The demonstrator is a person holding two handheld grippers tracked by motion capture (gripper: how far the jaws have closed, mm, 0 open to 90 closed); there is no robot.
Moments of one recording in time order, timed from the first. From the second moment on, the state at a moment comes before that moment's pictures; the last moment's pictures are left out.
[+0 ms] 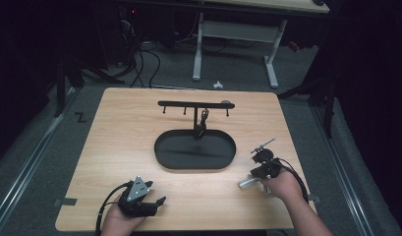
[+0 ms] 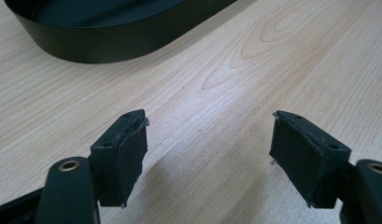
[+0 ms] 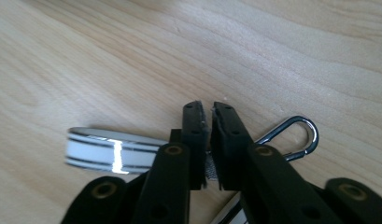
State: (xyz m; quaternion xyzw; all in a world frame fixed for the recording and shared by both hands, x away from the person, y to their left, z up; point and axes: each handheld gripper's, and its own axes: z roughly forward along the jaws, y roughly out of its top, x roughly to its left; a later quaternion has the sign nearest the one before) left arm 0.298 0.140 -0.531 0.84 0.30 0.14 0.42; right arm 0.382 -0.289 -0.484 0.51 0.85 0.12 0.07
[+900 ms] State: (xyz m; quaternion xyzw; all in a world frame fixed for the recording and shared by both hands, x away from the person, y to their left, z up) left arm 0.299 0.140 -0.531 0.85 0.30 0.14 0.41; right arm 0.384 -0.309 -0.490 0.59 0.79 0.09 0.08
